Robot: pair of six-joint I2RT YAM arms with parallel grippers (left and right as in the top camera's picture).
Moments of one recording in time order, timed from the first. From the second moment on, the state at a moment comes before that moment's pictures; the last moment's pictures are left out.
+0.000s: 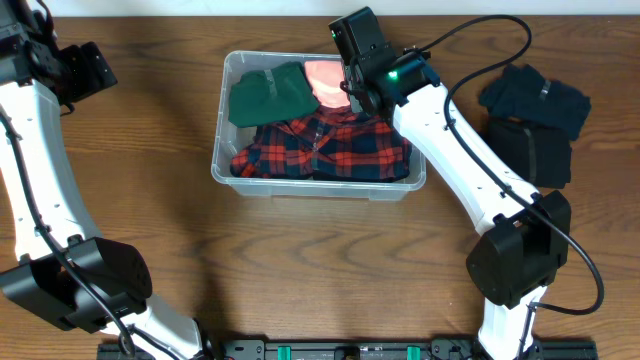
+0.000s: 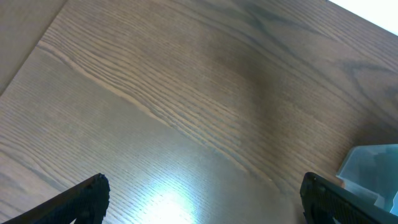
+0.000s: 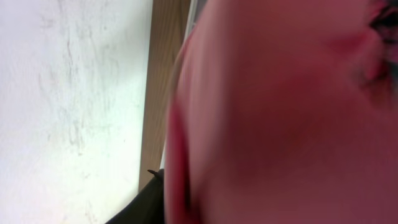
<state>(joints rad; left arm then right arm) 0.38 1.85 1.99 -1.15 -0.06 -0.12 0.54 2.01 1.90 -0.80 0.28 1.85</state>
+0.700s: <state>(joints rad) 0.38 1.85 1.99 -1.15 -0.06 -0.12 0.55 2.01 1.89 -0.65 0.22 1.09</state>
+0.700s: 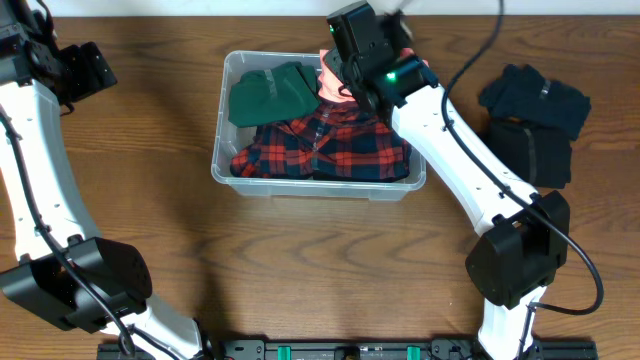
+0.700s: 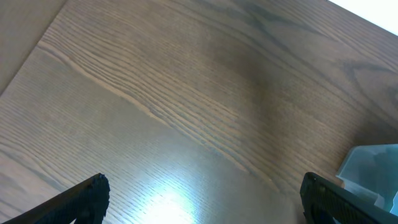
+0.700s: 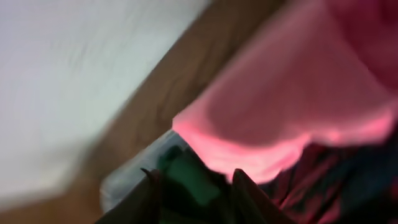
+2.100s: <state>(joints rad) 0.38 1.85 1.99 -1.15 -0.06 -0.12 0.41 2.15 1.89 -0.62 0.17 0.29</state>
